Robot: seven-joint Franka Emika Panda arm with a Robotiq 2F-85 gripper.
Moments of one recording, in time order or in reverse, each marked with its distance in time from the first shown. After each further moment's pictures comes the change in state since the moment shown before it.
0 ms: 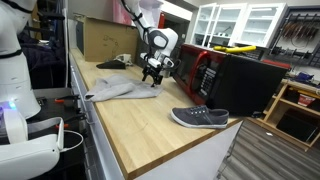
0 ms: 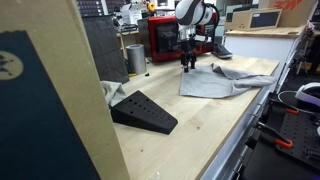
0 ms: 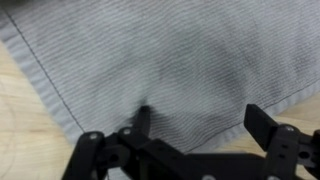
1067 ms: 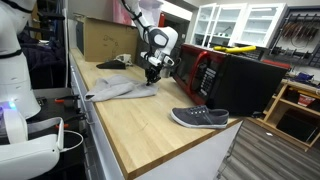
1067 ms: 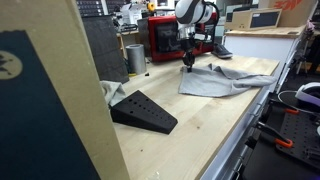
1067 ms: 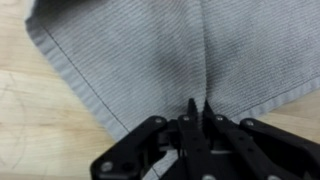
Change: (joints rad) arm -0.004 -0.008 0.009 0.005 -0.024 -0.005 0.020
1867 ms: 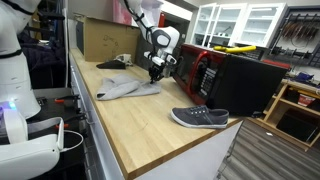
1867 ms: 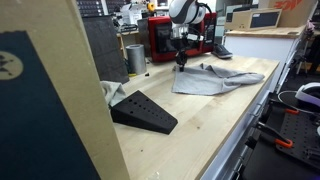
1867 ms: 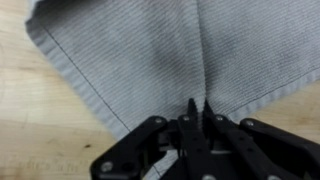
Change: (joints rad) arm -0.001 0.069 0.032 0.119 0.007 0.004 0.000
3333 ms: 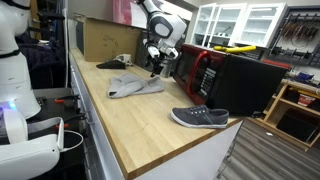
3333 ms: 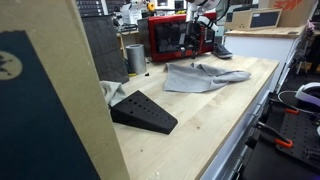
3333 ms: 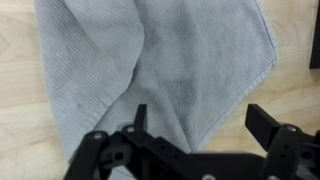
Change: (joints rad) arm -0.115 -0.193 0.004 -0.151 0.285 -0.102 0.005
